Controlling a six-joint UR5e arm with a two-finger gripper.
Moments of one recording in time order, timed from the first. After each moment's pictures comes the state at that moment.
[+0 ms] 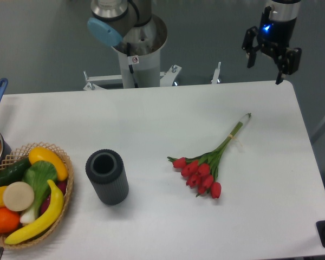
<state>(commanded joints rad) 3.03 -1.57 -1.73 -1.24 1.36 1.91</state>
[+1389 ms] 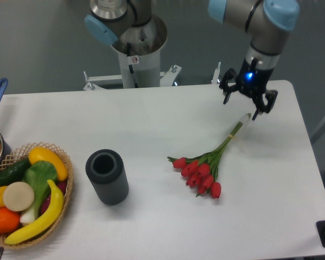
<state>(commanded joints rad) 2.91 -1.78 -1.87 -1.04 1.30 1.57</state>
